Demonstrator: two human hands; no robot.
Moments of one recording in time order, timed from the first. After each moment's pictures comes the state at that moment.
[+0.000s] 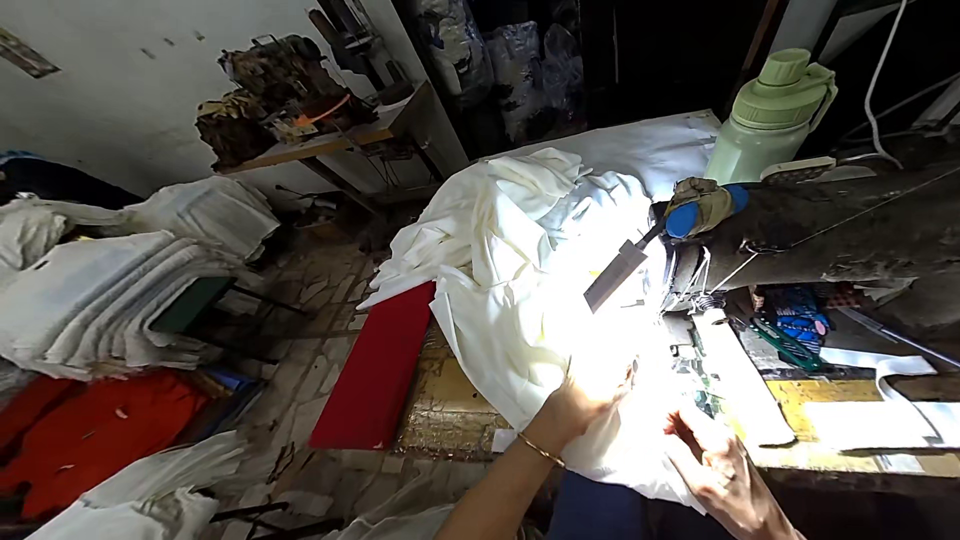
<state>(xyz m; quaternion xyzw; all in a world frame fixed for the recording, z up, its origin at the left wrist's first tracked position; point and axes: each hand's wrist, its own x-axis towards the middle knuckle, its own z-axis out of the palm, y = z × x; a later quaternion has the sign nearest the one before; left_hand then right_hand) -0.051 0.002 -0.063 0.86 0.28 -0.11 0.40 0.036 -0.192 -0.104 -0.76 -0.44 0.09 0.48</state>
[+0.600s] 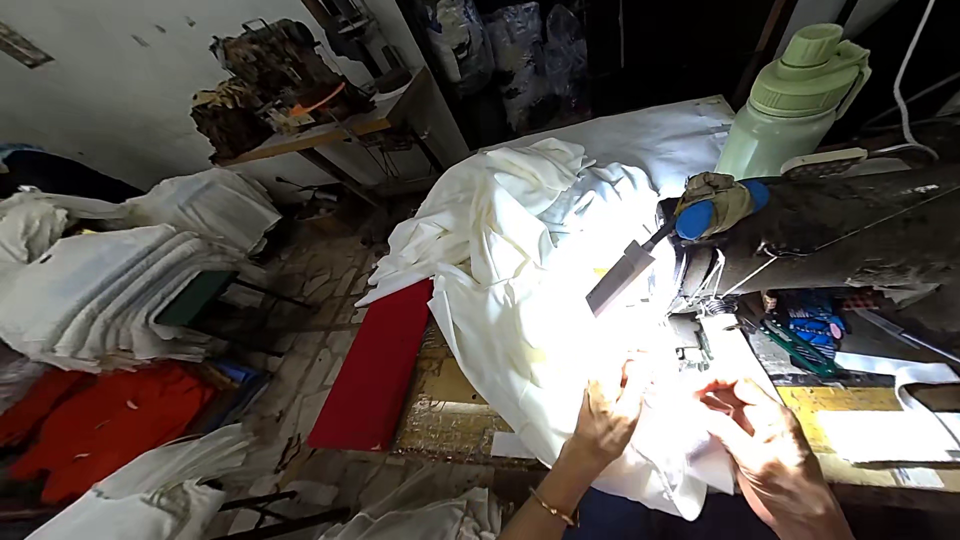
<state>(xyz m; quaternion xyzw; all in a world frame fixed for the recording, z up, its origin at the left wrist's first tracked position) -0.039 -0.040 -0.067 0.76 0.23 0.21 0.58 0.058 -0.180 -0.065 -0.57 -0.26 0.22 0.75</state>
